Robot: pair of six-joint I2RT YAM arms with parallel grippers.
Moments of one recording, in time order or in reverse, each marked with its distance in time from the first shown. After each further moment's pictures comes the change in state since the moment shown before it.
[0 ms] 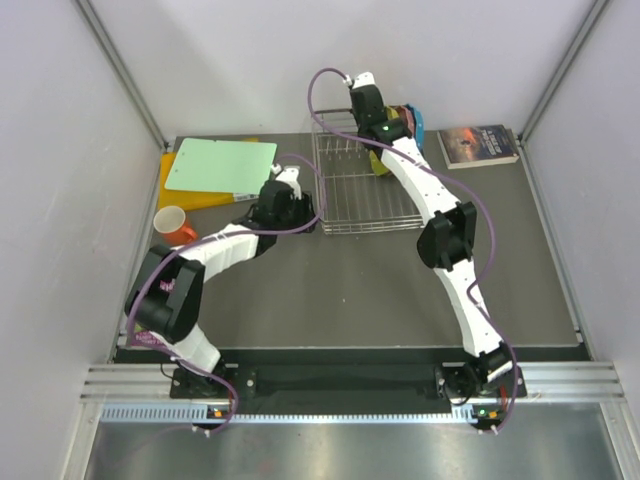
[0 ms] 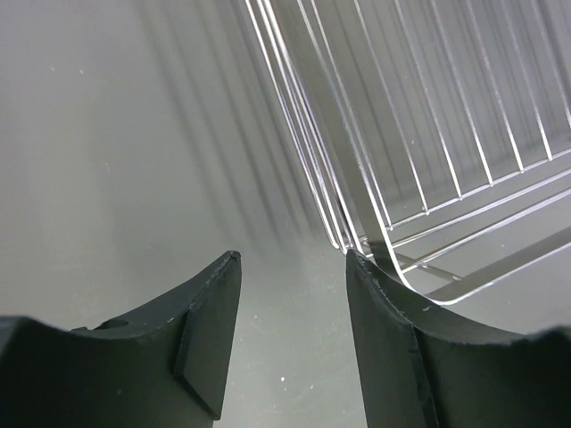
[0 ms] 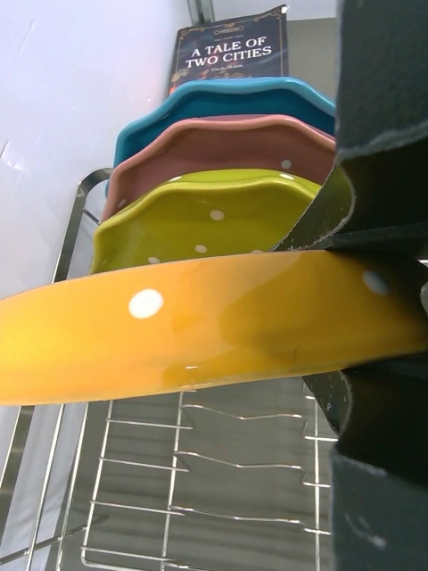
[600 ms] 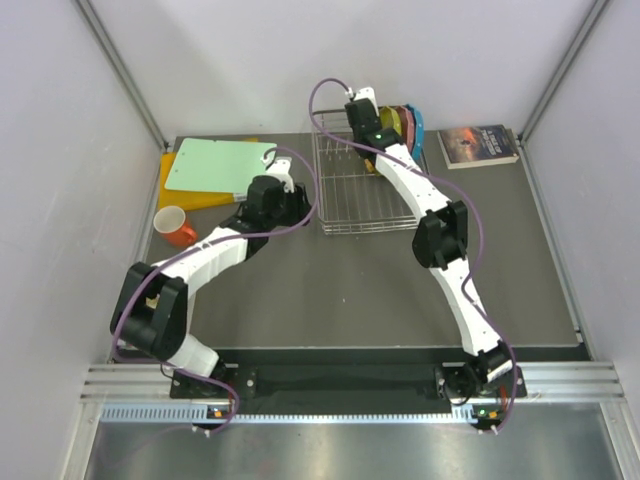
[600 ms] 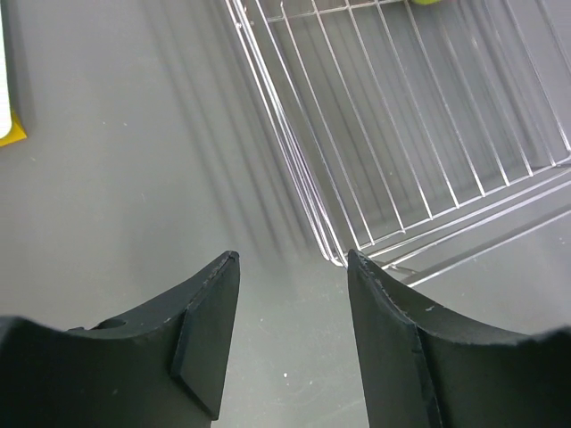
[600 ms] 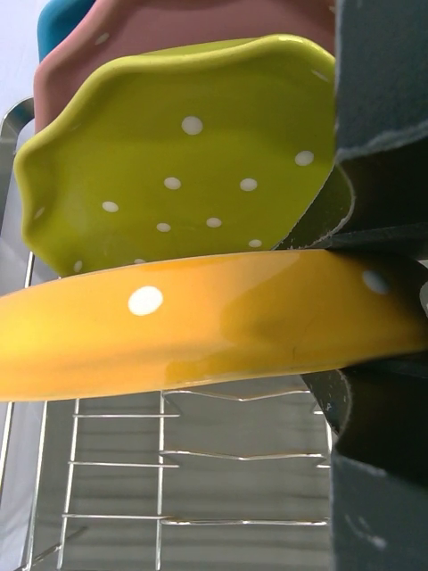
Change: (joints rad) left arm 0.014 -0.117 -0.005 -0.009 -0.019 0.032; right arm 0.002 0.079 -0.016 0.006 0.016 0.142
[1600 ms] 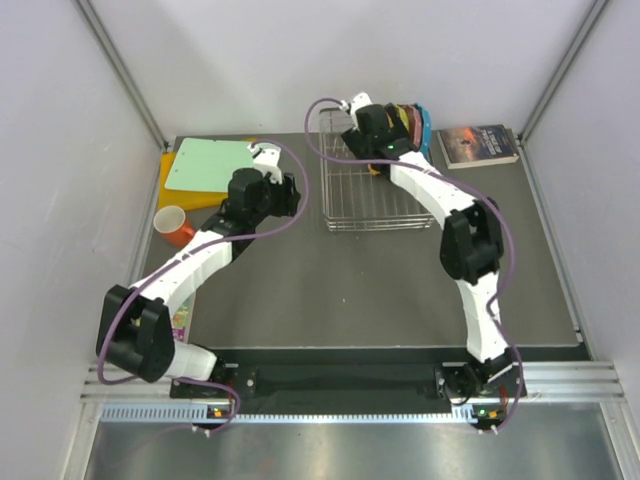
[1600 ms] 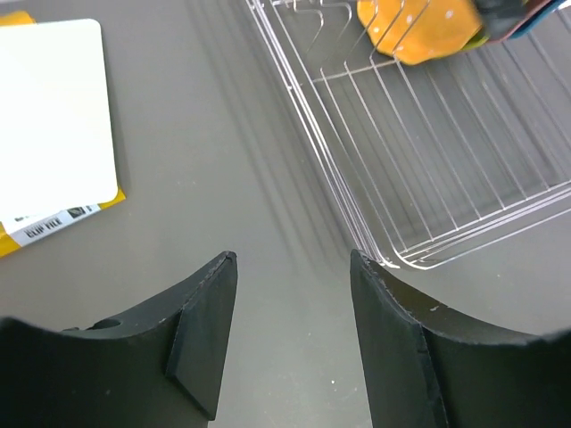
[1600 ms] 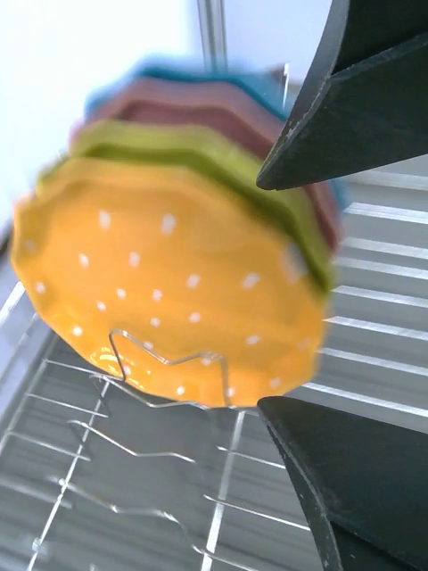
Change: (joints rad) left arm 0.047 -0.135 0.014 -0.030 -0.007 0.154; right arm 0.011 -0.367 -0.595 0.299 -0.032 -0.337
